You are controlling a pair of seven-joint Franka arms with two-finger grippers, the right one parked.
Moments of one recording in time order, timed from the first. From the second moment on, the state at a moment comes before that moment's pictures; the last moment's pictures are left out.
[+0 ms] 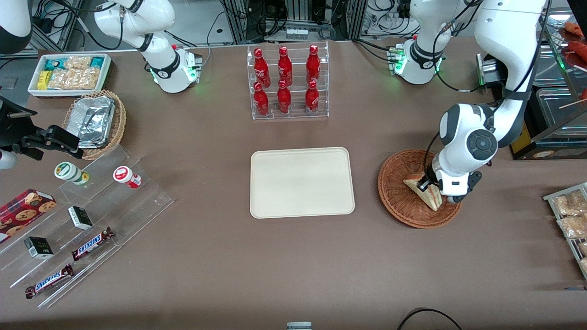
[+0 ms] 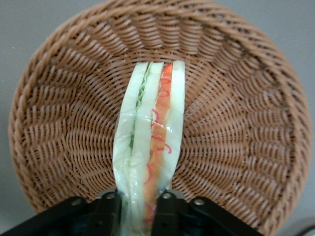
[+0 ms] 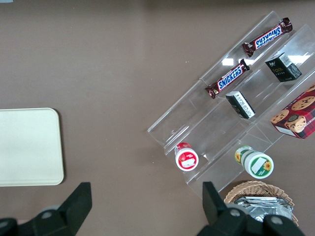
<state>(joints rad) -0.06 0.26 -0.10 -2.16 0.01 2.35 -0.93</state>
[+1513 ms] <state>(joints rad) -0.57 0.58 -0.13 -1.54 0.01 1.93 -0.97</state>
